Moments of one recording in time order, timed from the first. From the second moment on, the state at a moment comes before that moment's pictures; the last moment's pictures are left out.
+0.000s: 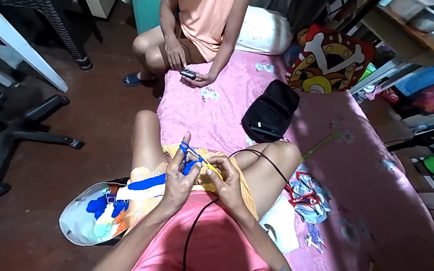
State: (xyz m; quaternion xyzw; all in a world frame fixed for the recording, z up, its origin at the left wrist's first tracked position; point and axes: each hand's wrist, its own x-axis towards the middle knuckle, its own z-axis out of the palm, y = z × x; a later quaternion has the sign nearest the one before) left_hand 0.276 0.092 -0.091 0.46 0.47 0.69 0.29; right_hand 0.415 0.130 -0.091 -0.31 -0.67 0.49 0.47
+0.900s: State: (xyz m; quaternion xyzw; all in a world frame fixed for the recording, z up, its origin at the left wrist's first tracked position) left_hand 0.268 0.093 -0.089 0.41 0.46 0.68 0.41; right_hand 0.417 0.136 -0.098 -0.27 -0.53 0.67 0.45
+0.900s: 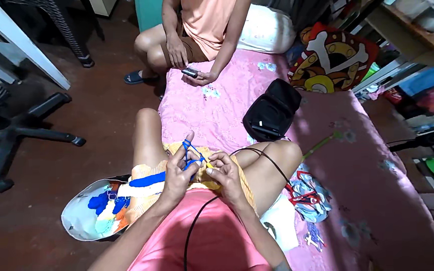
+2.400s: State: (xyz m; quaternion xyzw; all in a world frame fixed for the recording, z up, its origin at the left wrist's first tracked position) left_hand 0.228 0.100 -0.109 0.43 0.33 0.59 0.60; right_hand 0.414 0.134 -0.089 -0.35 -0.47 0.68 0.45
